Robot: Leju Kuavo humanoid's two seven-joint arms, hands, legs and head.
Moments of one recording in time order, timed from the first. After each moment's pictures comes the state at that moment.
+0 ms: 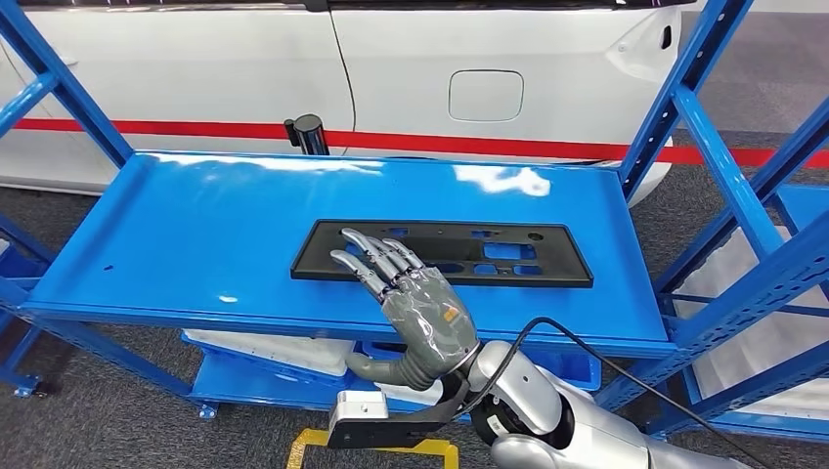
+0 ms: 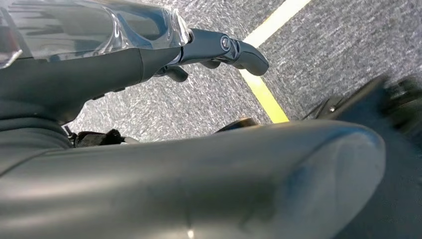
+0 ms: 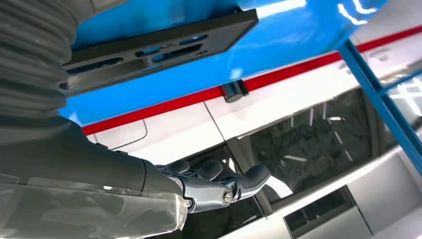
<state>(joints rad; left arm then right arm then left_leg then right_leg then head) -0.11 -0.05 -1.05 -0.24 0.42 0.34 0.12 -0.53 -0.26 0.95 -1.59 0.80 -0.02 0.23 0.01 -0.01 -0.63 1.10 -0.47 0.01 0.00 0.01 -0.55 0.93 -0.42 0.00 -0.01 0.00</state>
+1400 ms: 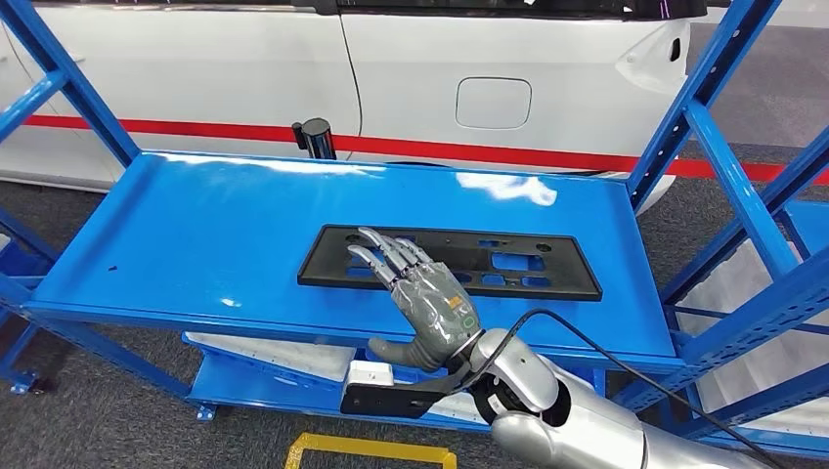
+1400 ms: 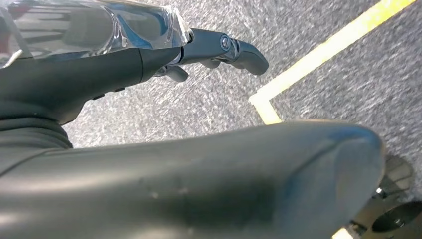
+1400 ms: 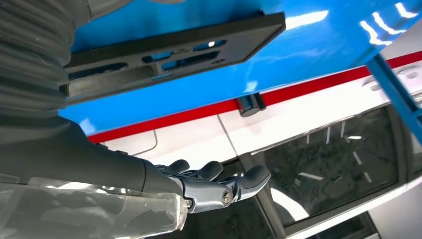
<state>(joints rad) -0.13 0.04 -1.06 -0.23 0.39 0.38 0.13 -0.56 -0.28 0.96 -1.47 0.73 -0.04 0.22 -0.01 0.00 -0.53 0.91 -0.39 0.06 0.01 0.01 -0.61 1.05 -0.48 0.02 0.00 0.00</state>
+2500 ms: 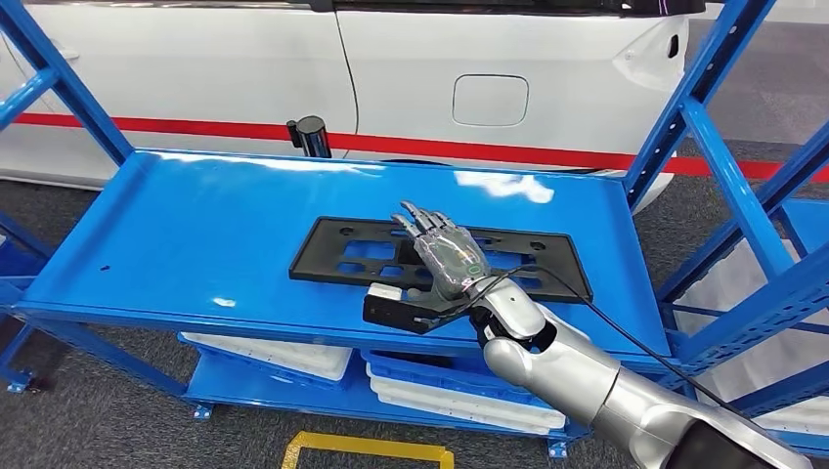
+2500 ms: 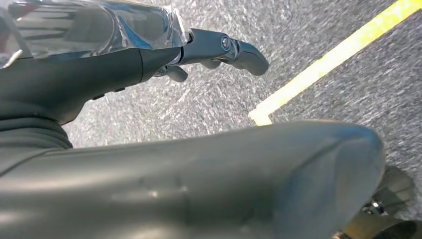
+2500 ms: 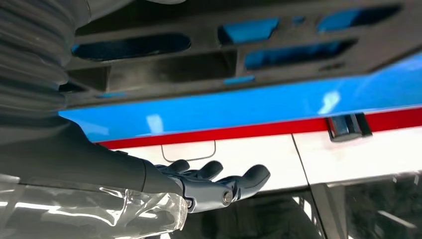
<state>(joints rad) -0.18 0.07 -1.08 -0.23 0.36 0.38 0.16 -0.72 -0.22 0.94 -1.02 0.69 -0.02 0.18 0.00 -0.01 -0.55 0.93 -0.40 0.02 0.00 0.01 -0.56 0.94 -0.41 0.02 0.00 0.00</state>
